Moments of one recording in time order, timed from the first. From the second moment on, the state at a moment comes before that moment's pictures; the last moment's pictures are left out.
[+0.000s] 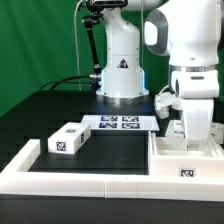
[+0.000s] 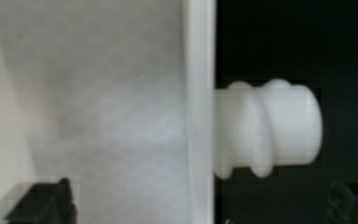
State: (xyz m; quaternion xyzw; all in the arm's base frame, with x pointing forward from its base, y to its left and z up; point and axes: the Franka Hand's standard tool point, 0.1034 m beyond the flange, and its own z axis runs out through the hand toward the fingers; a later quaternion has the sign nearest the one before) arm 0.524 0.115 0.030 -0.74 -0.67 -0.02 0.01
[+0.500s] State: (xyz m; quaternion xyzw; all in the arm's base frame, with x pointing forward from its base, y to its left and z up) arm 0.471 0.127 0.068 -0.80 -0.60 -0.05 0.00
